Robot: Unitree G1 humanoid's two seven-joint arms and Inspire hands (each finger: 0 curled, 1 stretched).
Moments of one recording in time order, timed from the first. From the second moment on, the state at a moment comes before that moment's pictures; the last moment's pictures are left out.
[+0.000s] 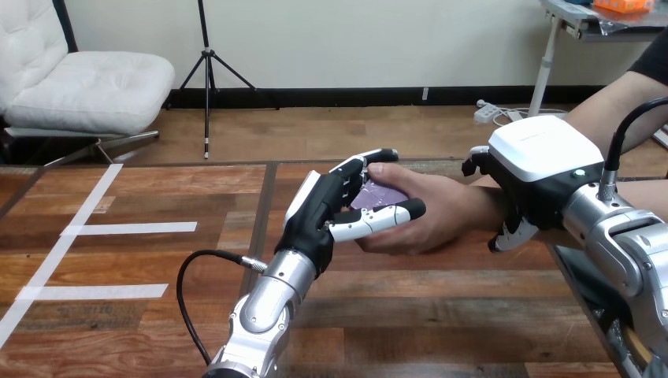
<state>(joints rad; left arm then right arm) -0.57 -0.07 -0.03 1.04 0.07 -0.54 -0.18 -0.37 -0.67 0.24 0.01 -0.99 0.03 0.38</state>
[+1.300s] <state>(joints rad) -0.57 -0.07 -0.03 1.04 0.08 -0.58 -0.15 -0.35 -0.67 0.23 -0.01 -0.94 0.02 0.34</state>
